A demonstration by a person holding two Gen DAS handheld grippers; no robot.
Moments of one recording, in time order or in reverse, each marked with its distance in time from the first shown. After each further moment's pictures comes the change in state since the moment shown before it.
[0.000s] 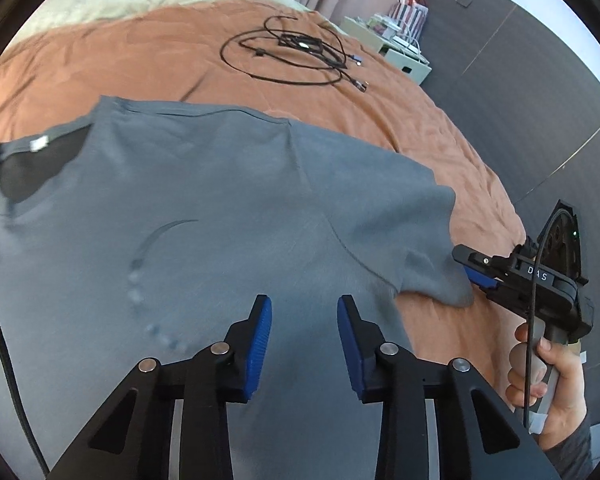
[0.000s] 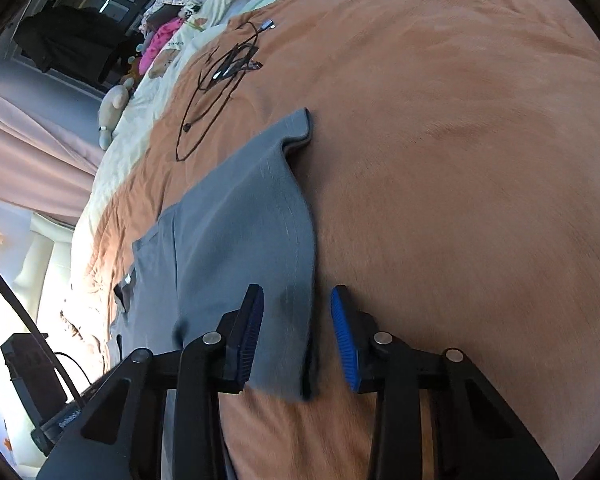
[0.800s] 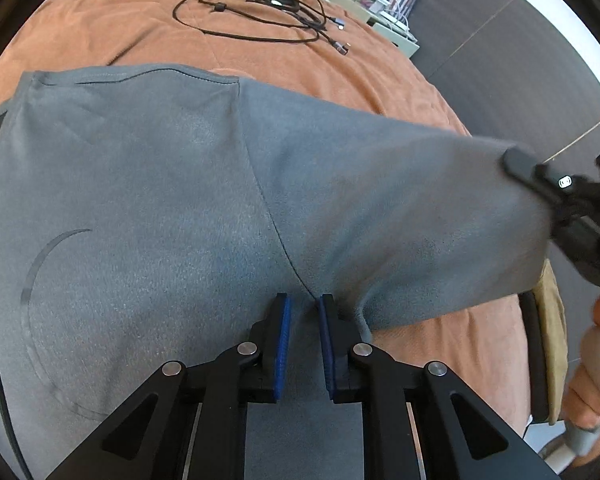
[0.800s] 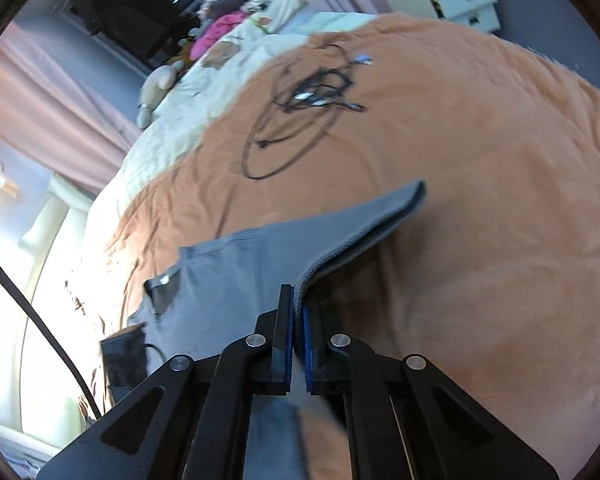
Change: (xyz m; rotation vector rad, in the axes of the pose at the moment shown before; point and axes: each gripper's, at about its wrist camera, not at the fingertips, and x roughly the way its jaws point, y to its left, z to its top) left arm 0.060 -0.016 0.019 -0.014 0.102 -0.094; right arm -0.016 0.095 0.022 -0.216 -0.034 0.018
